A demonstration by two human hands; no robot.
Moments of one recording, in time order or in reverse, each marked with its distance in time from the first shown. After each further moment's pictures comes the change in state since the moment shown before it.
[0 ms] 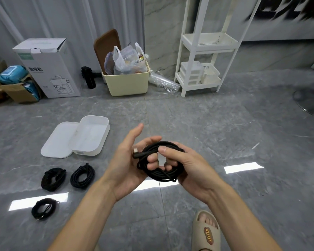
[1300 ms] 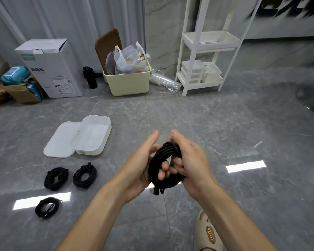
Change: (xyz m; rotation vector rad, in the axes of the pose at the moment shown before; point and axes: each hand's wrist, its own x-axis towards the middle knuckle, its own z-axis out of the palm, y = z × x) left_hand 0.003 -0.015 0.008 0.309 0.044 -0.057; right_hand 0.000 0.000 0.015 -0.106 0.277 -0.072
